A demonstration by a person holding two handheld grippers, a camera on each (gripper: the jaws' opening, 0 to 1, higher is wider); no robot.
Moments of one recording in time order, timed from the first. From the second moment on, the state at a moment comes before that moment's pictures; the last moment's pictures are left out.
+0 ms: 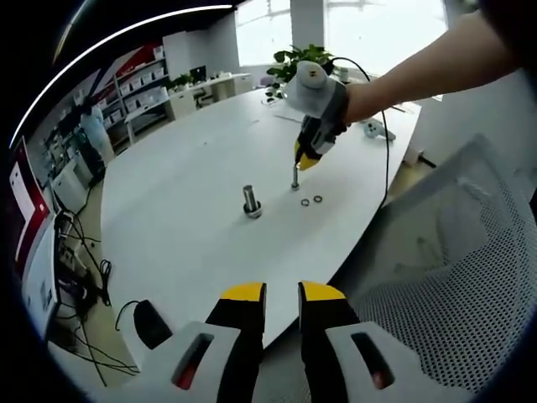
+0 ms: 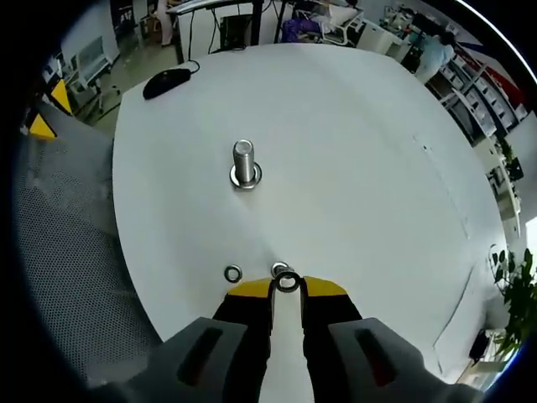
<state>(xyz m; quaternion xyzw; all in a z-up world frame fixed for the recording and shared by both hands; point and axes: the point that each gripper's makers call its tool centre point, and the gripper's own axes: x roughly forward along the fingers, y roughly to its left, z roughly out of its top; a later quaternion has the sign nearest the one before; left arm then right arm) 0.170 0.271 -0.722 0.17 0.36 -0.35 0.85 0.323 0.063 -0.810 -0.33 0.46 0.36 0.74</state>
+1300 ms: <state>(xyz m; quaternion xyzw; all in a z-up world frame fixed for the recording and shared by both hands) 0.169 0.271 -0.725 0.18 0.37 -0.35 0.84 0.326 0.064 -0.804 -0.34 0.45 0.36 0.74</state>
